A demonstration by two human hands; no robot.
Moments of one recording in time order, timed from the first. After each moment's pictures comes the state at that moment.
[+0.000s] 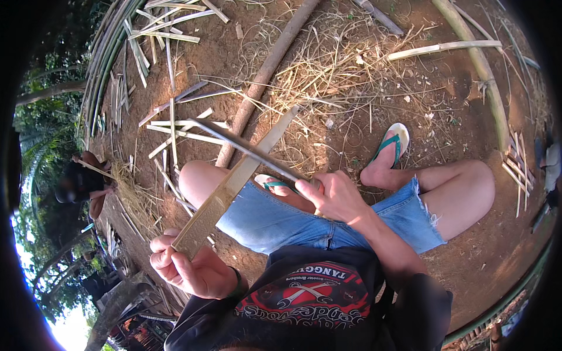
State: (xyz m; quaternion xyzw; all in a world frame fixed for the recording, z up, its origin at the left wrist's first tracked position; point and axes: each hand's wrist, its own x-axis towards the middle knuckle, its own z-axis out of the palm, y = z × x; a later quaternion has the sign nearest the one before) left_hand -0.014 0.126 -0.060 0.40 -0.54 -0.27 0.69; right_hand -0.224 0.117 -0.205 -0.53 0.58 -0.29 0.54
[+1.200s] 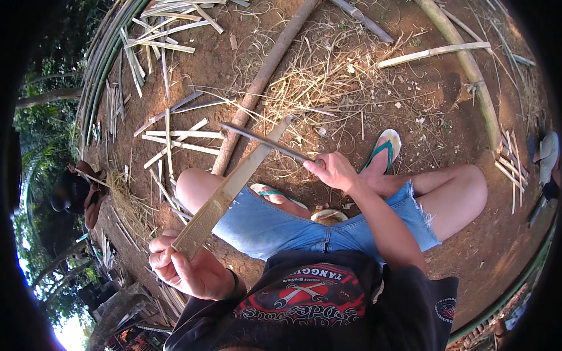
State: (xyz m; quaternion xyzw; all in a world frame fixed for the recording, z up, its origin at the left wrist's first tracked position) left_hand -0.008 0.120 -0.059 0.39 -0.54 -0.29 0.69; right_hand -0.247 0.080 -0.304 -0.59 0.60 -0.19 0.51
